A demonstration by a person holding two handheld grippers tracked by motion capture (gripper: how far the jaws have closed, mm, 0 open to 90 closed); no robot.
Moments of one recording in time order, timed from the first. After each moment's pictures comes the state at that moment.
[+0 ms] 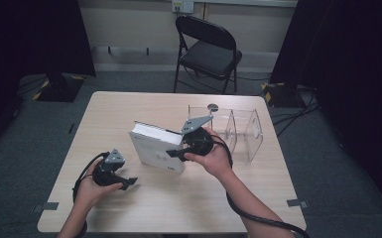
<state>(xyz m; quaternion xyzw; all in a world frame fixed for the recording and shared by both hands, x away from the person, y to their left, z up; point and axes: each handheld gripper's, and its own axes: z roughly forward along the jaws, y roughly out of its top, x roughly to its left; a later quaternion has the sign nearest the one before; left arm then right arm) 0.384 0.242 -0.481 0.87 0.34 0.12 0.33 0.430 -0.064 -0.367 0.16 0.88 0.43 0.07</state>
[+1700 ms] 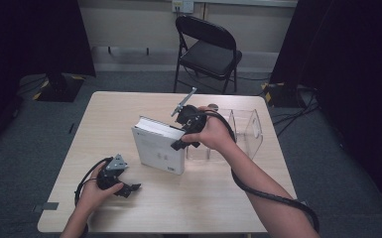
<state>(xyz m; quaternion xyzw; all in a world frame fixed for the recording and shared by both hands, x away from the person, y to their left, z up) 0.383 0.240 -0.504 0.87 0.30 0.12 0.37 0.461 -0.045 -0.312 0.19 0.95 0.26 0.02</state>
